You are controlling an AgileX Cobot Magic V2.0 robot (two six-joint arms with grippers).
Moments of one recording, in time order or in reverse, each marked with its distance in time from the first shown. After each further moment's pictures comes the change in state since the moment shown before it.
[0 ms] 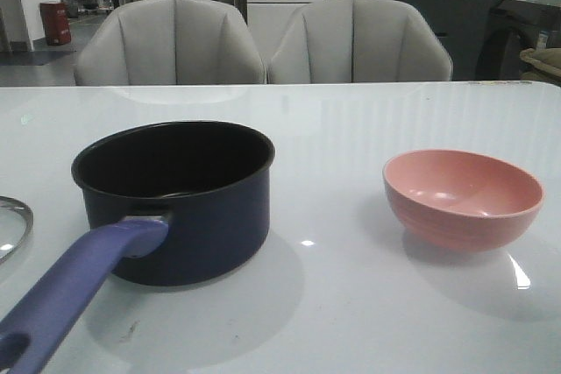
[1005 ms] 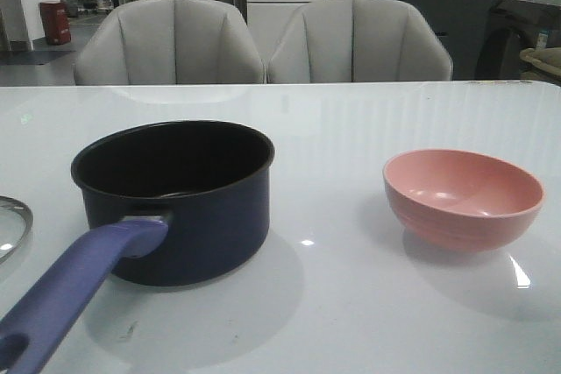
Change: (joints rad) left arm 0.100 0.974 -0.549 0.058 0.508 0.000; right arm 0.000 0.000 0.000 0.000 0.000 0.000
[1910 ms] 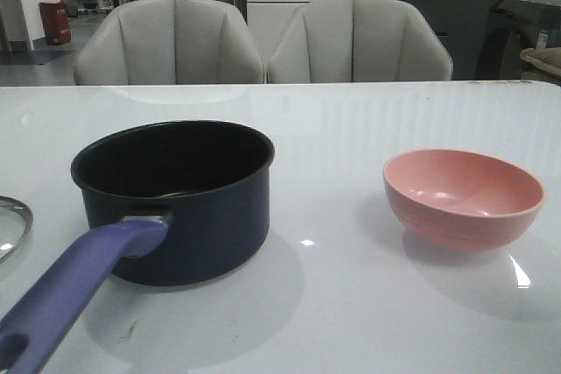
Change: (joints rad) left arm 0.000 0.232 -0.055 -0.014 -0.024 -0.011; right arm 0.000 0.000 0.000 0.000 0.000 0.000
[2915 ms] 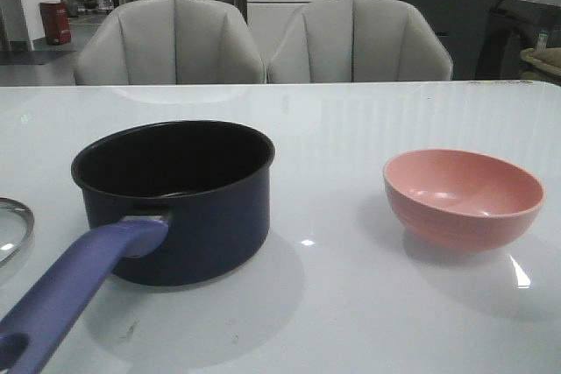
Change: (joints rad) left arm 0.001 0.037 -0.012 -0.006 0.047 -0.019; right arm 0.000 0.000 0.000 0.000 0.000 0.000
